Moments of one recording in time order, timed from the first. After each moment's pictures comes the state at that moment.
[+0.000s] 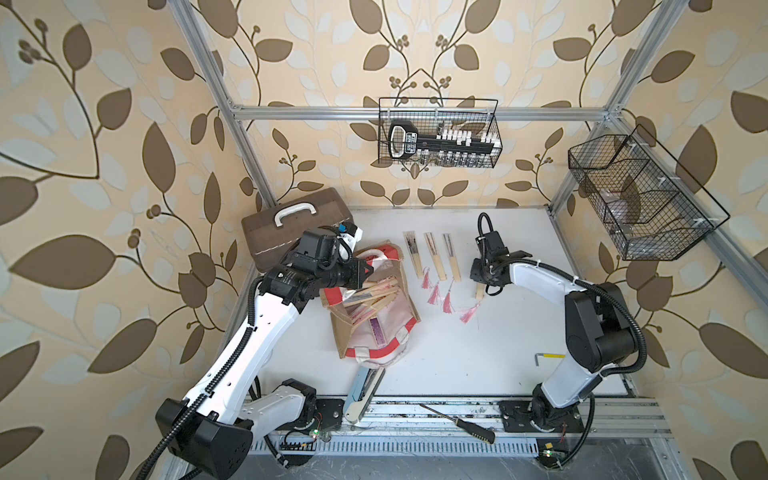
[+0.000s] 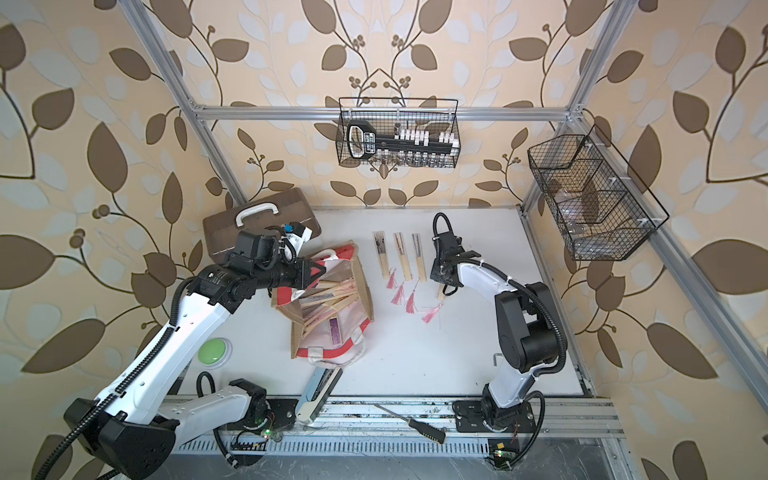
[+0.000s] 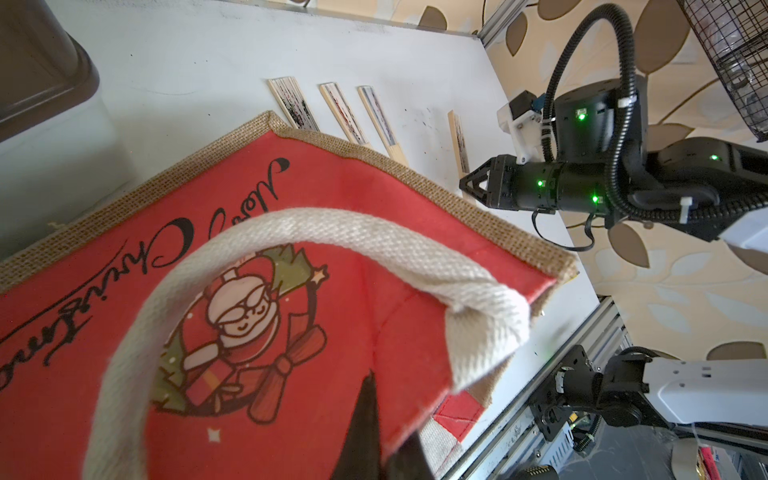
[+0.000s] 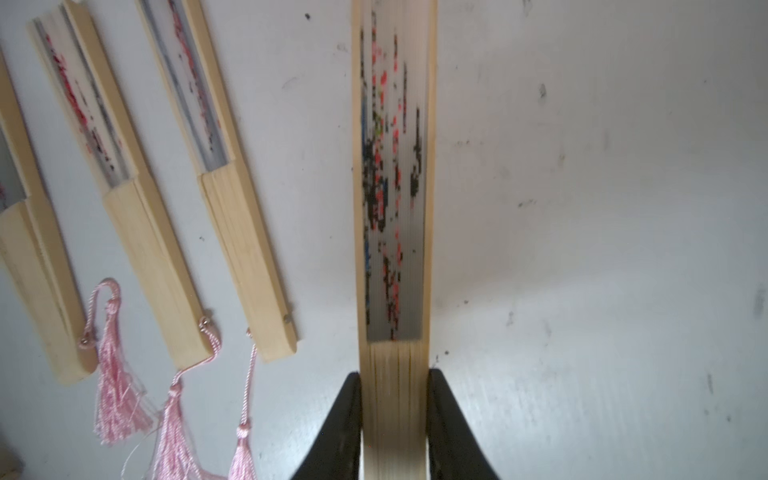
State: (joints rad) left arm -0.33 1.11 1.17 -0.77 0.41 -0.29; right arm 0.25 1.73 1.13 -0.50 0.20 0.52
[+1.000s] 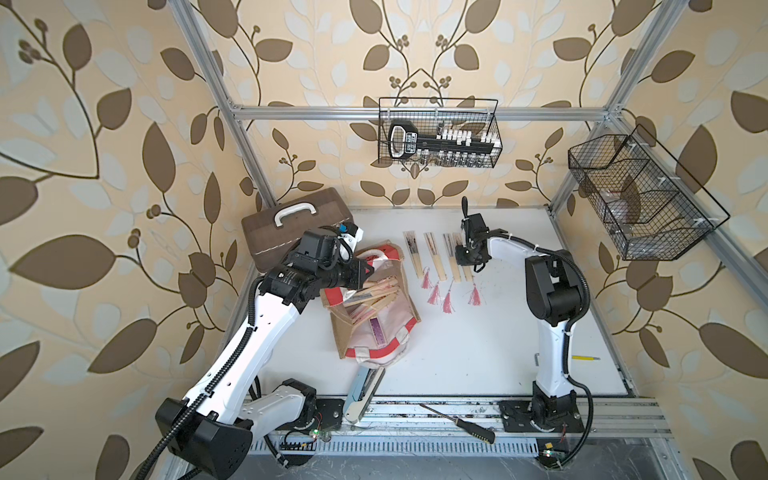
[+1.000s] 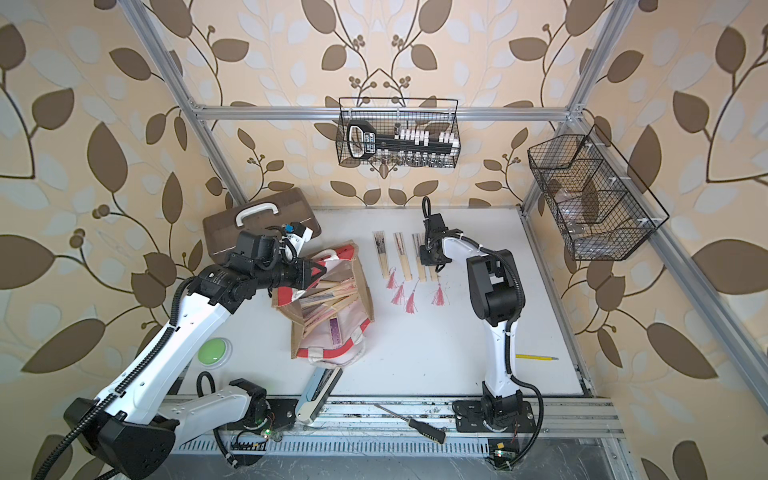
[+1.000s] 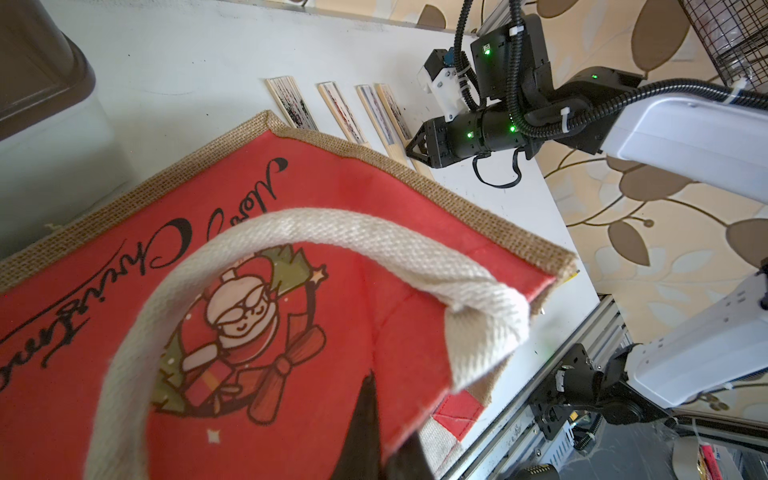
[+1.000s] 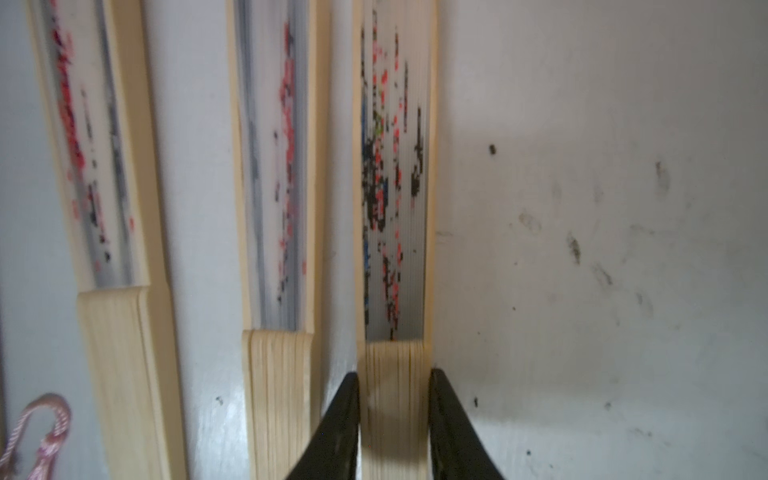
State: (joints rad) left arm -0.33 1.11 1.17 -0.77 0.41 -0.29; right arm 0.24 2.15 1.56 -0.55 0.08 0.19
